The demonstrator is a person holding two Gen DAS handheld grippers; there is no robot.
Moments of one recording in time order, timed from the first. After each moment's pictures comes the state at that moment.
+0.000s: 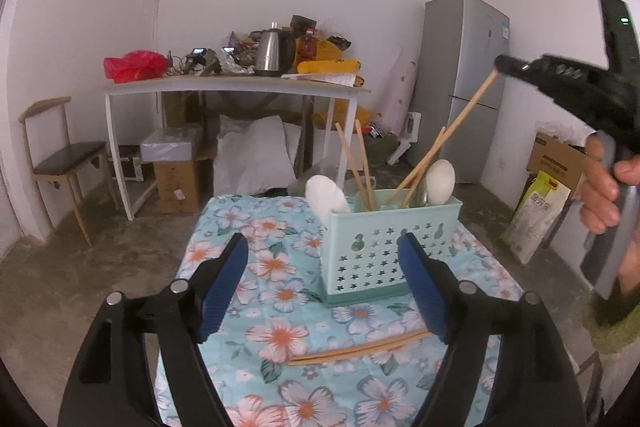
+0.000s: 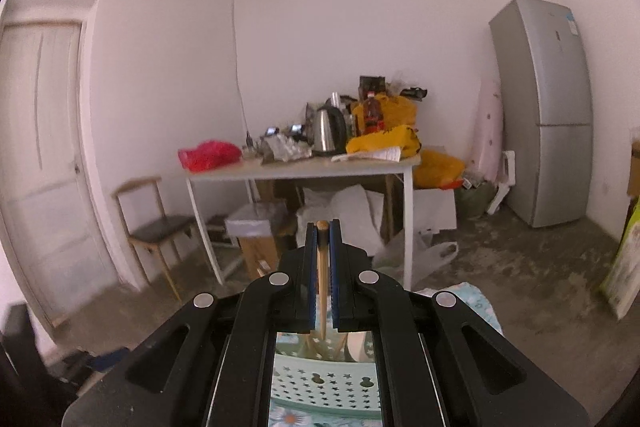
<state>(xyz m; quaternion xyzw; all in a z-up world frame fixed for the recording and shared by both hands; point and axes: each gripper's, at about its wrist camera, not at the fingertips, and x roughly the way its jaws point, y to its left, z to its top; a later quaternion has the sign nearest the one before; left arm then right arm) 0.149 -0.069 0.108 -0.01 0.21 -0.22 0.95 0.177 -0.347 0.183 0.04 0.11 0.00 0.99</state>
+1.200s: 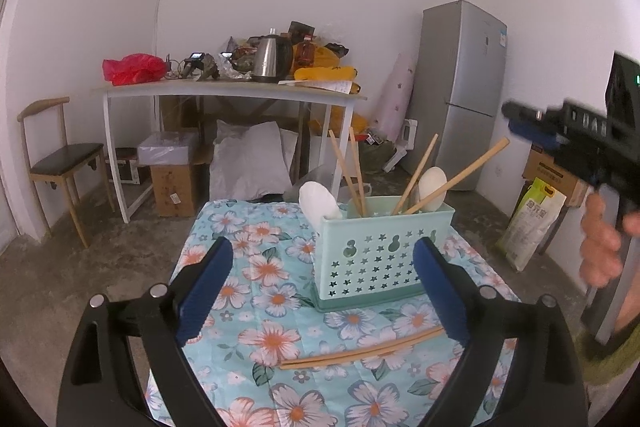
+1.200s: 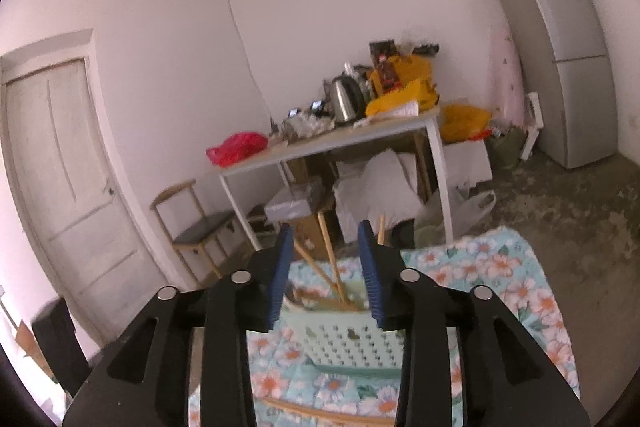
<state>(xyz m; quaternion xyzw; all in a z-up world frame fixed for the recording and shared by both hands) 0.146 -0.078 0.116 -0.02 0.21 -0.23 0.95 0.148 -0.367 0.154 0.14 0.16 0.08 0.97</state>
